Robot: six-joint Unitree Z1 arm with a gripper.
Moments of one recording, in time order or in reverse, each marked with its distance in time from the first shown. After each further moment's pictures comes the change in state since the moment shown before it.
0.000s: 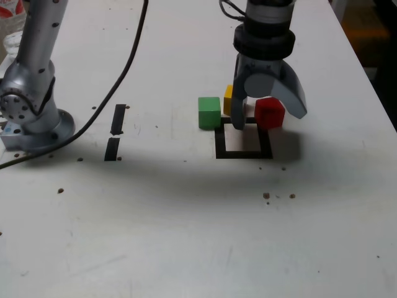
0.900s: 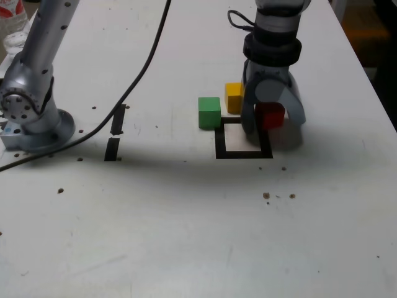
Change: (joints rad) arm 0.056 0.075 -0.021 -0.054 -0.013 -0.007
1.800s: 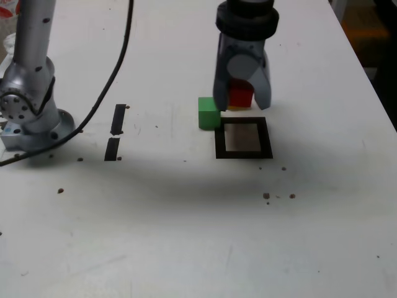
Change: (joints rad) arm -0.070 -0.184 0.049 0.153 0.093 -0.055
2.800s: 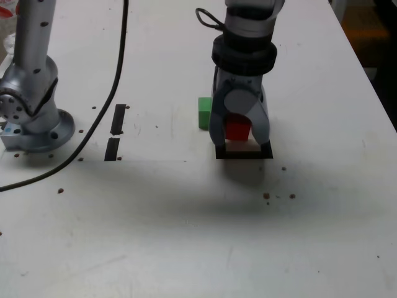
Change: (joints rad) arm -0.116 0.027 0.086 -0.102 -0.070 -0.136
